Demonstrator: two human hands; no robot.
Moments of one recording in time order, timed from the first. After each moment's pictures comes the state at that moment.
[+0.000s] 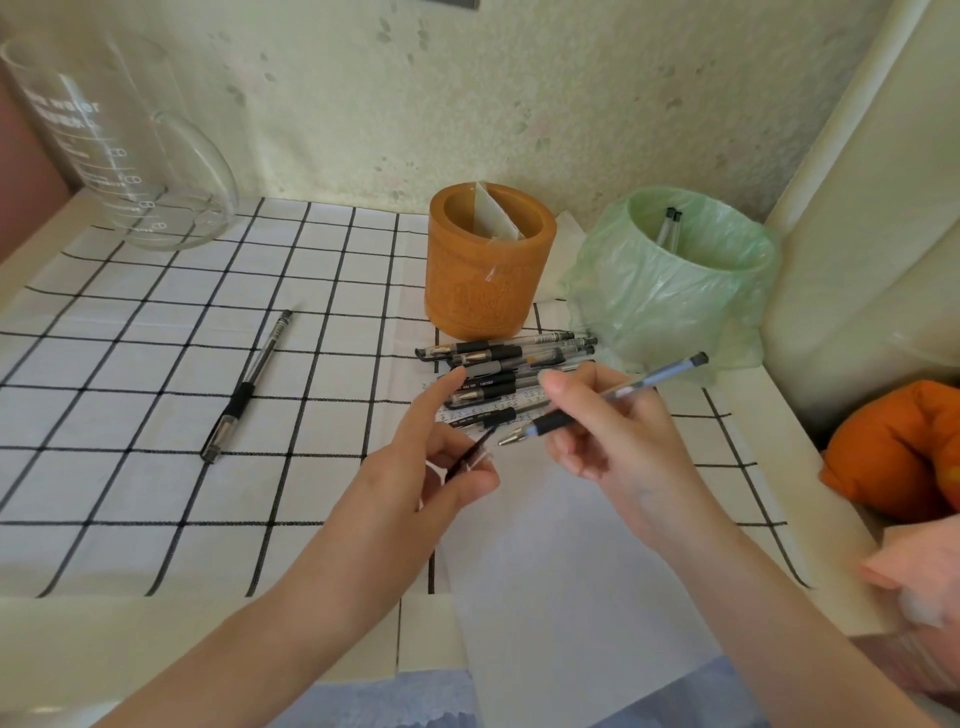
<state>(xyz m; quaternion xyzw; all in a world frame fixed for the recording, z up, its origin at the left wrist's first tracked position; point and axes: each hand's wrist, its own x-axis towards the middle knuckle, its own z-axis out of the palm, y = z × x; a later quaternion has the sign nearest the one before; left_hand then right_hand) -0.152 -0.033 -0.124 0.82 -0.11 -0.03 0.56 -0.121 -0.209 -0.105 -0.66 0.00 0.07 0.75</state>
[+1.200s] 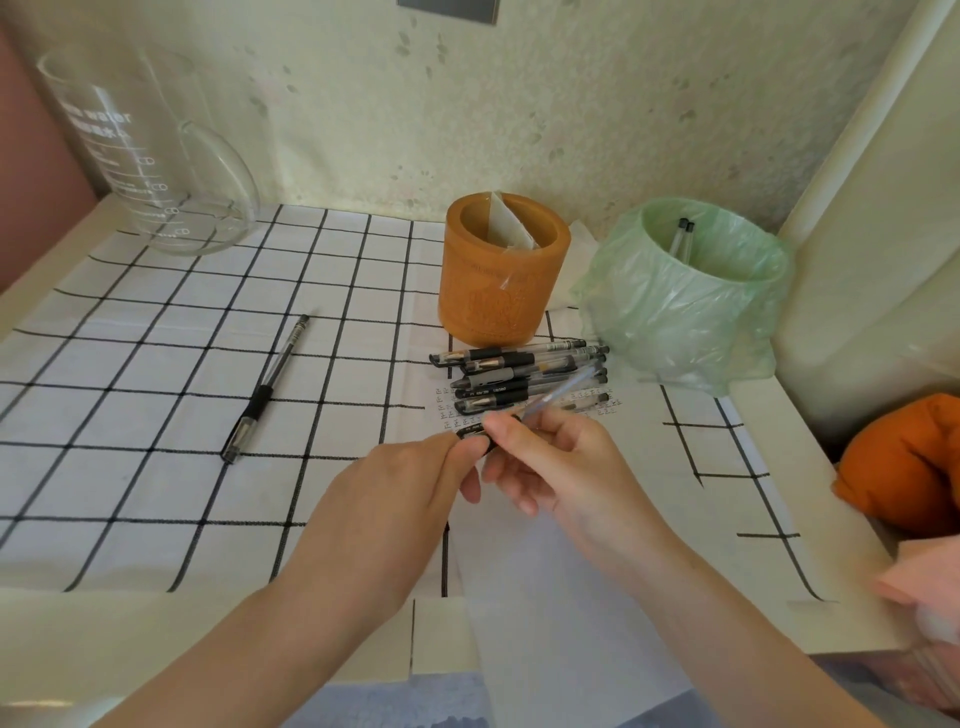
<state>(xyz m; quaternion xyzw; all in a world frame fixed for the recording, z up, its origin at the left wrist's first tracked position) -0.152 -0.024 -0.112 0.93 -0.11 -0.01 0.34 -0.125 -0.181 -0.120 -0.66 0.01 0.15 0.73</state>
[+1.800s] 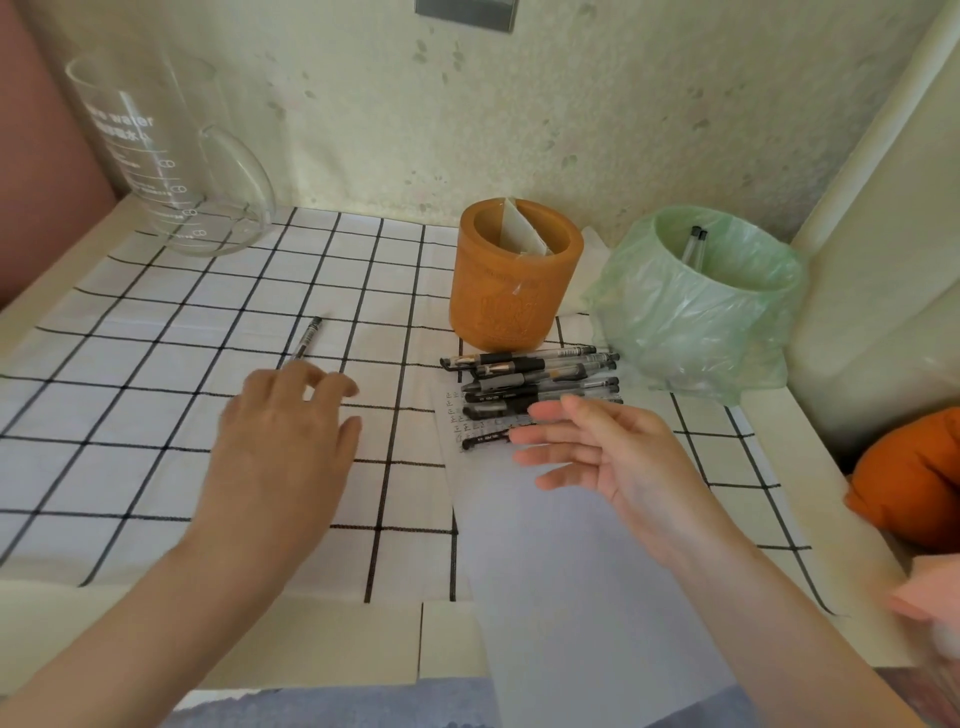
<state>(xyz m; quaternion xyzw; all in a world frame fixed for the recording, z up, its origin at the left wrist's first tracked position) -0.123 0.035 -0.139 0.98 -0.03 0.16 0.09 -0.117 -0.203 -0.111 -0.66 0.08 0.13 0.73</state>
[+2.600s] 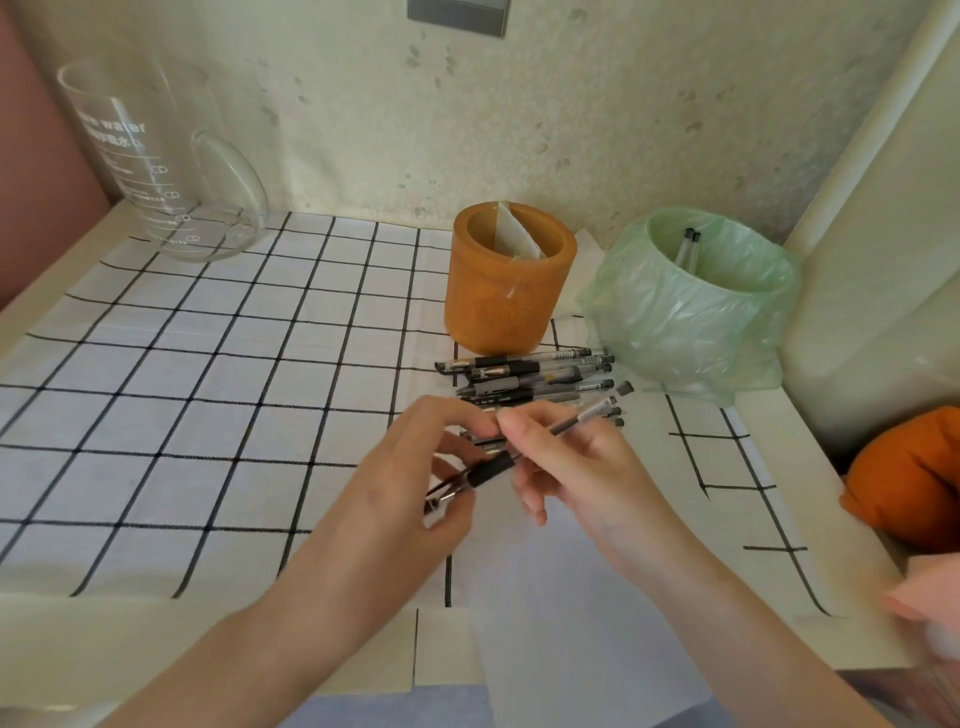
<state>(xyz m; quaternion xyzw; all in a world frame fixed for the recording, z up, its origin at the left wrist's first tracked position) -0.153 -0.018 -0.114 0.86 -0.19 0.06 0.48 -0.122 -0.186 -0.116 -0.70 -0.06 0.14 0.70</state>
